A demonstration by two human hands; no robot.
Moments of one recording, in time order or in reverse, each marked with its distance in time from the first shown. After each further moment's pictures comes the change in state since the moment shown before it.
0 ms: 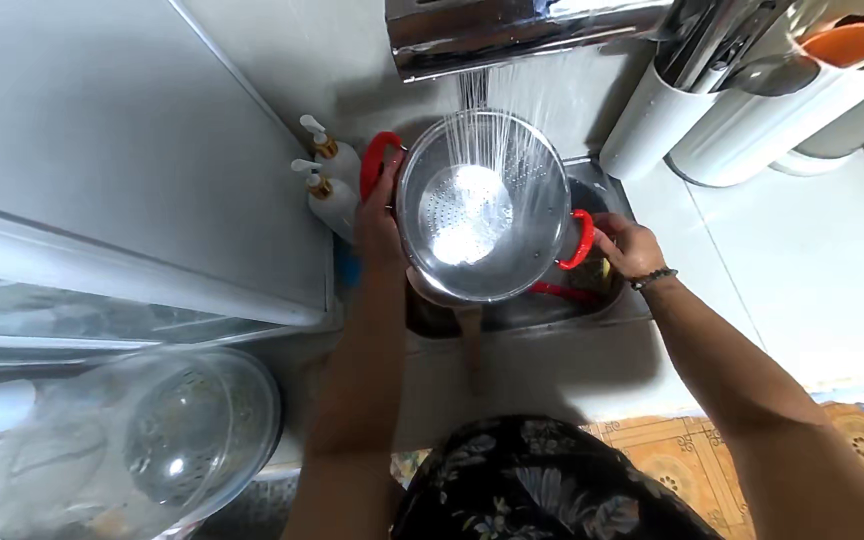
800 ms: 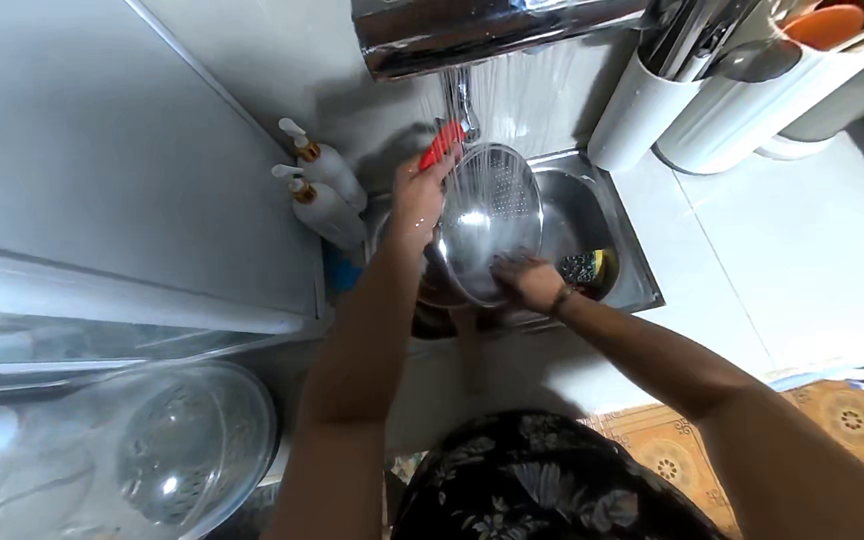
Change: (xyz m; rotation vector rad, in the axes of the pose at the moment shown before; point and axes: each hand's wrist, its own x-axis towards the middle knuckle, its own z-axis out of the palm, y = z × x) left_hand 0.020 -0.003 0.054 0.361 -0.155 -0.097; right_hand -0.015 -0.096 0.107 -0.292 -0.464 -0.277
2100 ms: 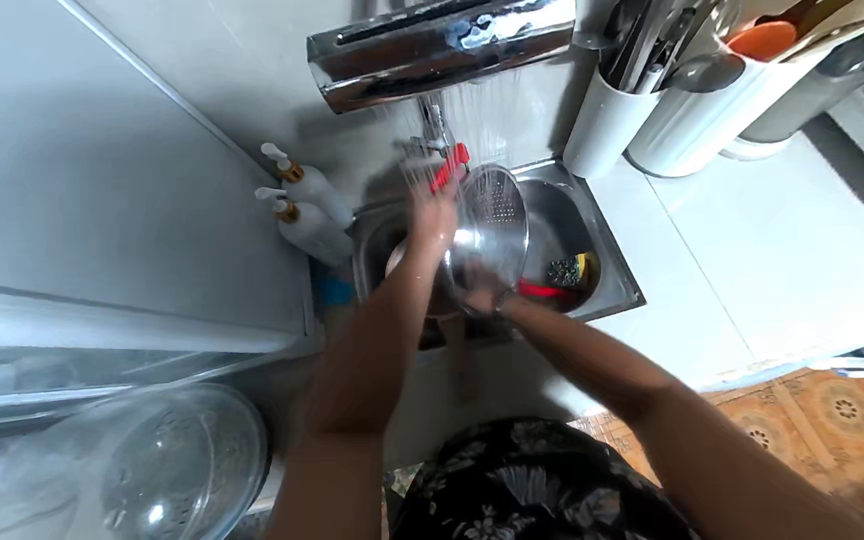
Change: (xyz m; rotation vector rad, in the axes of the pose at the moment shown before) left_hand -0.015 0.001 0.040 0.253 0.039 0.050; right_hand 0.038 -0.052 -0.024 0.429 -0.040 0.418
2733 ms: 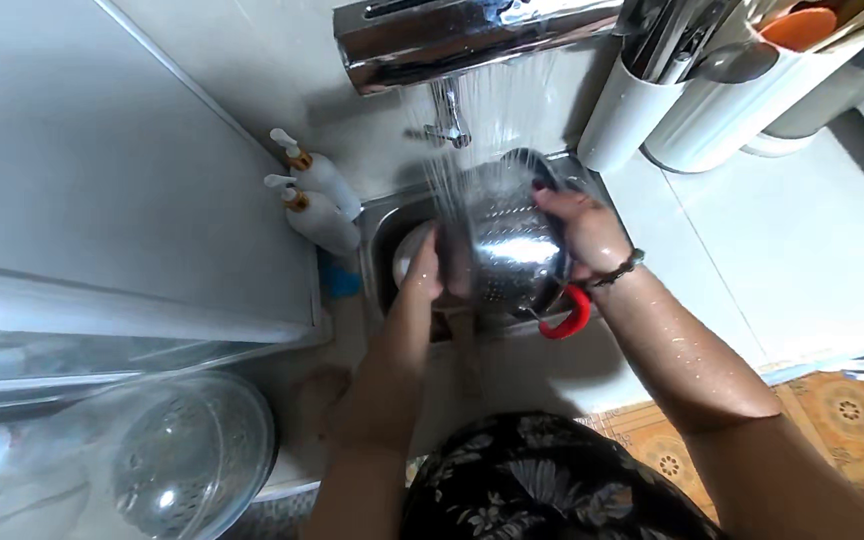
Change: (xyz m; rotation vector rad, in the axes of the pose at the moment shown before) left_hand -0.032 -0.086 -0.020 -0.507 -0.165 -0.550; right_hand -0.067 -0.021 -0.122 1.174 0.386 -0.034
